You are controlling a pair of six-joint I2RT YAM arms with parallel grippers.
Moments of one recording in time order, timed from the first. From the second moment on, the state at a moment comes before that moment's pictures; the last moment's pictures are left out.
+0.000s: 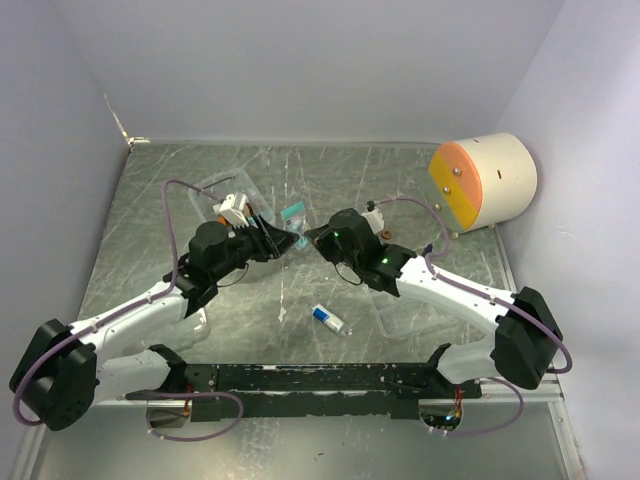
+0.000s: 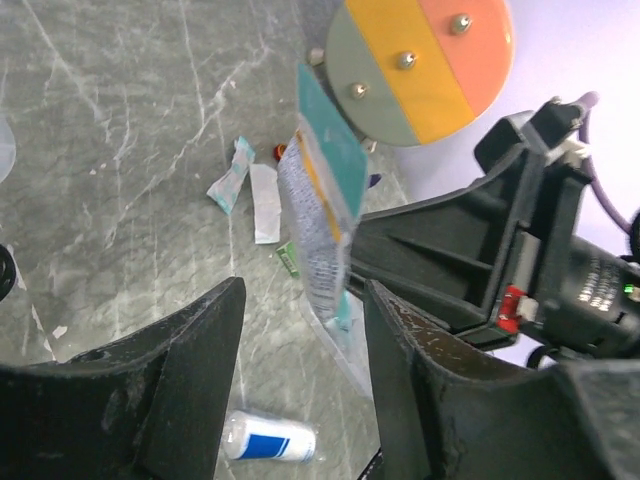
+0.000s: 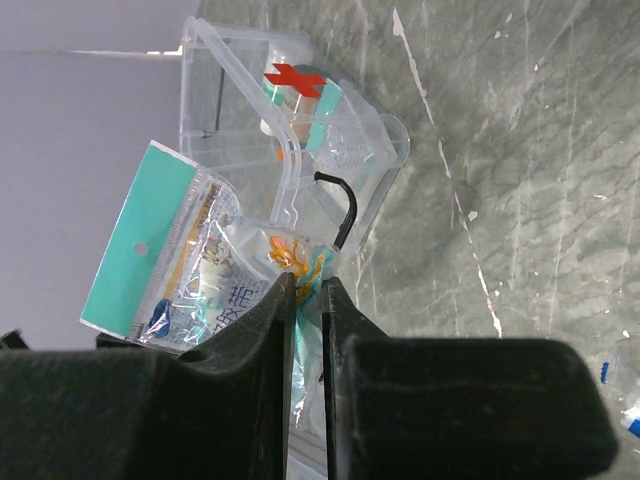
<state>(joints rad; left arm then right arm) -0.63 1.11 0.56 0.42 0.14 -0.79 0.85 1.34 0.92 -0.14 0.34 1.43</state>
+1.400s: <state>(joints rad) -0.52 1.19 0.98 -0.17 0.07 -0.62 0.82 1.00 0.83 -0.12 0.33 0.88</state>
